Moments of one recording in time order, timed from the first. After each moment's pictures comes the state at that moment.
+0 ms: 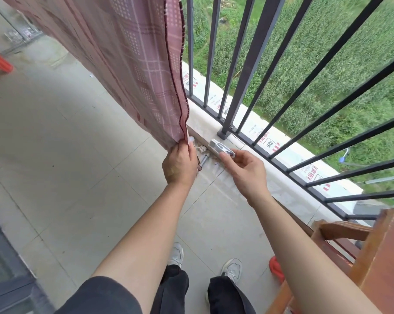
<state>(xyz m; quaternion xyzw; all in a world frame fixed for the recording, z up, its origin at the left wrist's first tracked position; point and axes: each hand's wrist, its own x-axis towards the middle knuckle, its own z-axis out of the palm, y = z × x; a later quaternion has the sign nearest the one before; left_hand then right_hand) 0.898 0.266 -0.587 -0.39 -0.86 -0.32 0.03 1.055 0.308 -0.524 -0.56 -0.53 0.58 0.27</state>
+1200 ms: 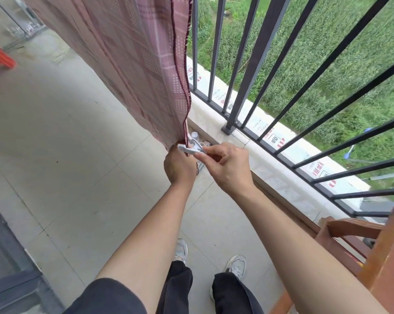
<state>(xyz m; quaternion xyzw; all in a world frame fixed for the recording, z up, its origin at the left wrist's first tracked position) 0.896 0.256 -0.586 -0.25 -0.90 -0.33 -0.15 1.010 0.289 -0.516 -0.44 -0.77 0.37 0.28</state>
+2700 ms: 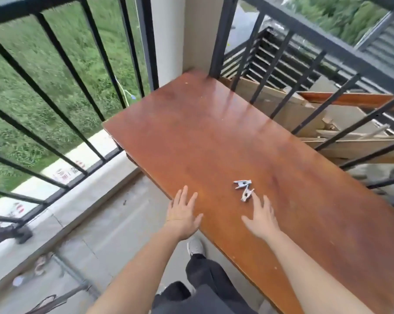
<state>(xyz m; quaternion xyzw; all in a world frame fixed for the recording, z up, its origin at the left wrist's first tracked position) 1.307 0.052 -0.540 -0.93 -0.18 0.22 -0.24 1.428 -0.176 -0.532 -0.95 -0.07 0.30 0.05</state>
